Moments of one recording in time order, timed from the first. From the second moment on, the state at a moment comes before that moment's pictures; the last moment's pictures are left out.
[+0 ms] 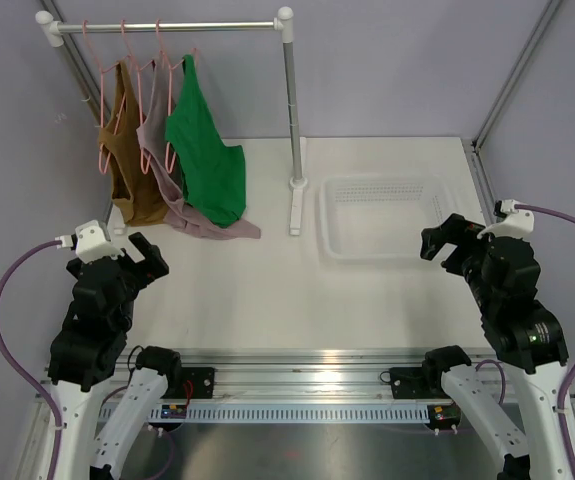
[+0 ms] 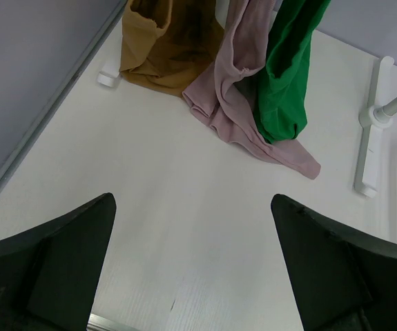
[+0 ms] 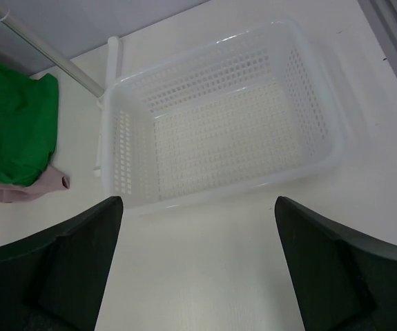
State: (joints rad) left arm -0.21 0.44 0.93 -0.84 -0.44 -0.39; right arm 0.23 0.58 1.04 -0.77 0.22 0.42
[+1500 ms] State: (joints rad) left arm -0.12 1.84 2.26 -0.75 -0.18 -0.12; right arm 0.23 0.57 0.98 -0.67 -0.28 0.48
